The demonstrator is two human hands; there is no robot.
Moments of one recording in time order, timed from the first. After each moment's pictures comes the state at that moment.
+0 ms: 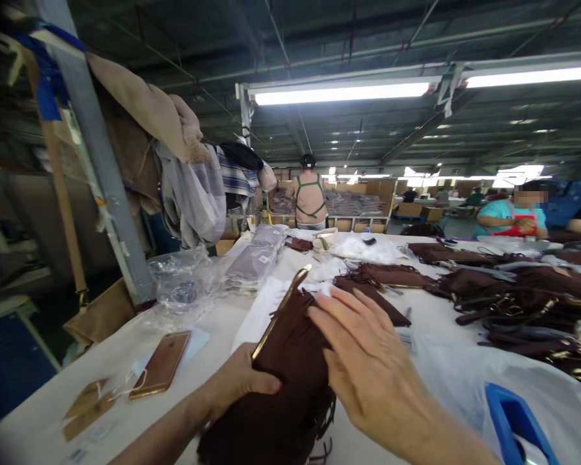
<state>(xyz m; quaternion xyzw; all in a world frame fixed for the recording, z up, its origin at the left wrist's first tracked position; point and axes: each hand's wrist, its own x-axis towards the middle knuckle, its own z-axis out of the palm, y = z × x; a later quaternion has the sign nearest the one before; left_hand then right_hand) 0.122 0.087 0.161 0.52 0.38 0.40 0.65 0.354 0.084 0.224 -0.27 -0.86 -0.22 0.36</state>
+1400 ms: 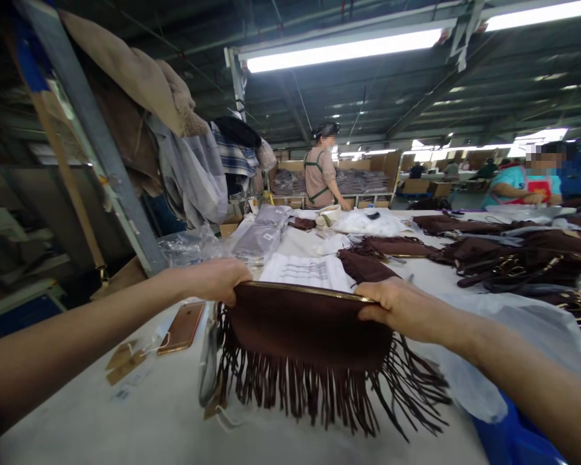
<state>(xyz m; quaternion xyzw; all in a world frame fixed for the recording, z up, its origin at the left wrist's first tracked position) 0.078 0.106 0.268 0.83 0.52 -0.15 -0.08 0.389 0.110 0.241 -0.44 -0.89 0.09 0.04</state>
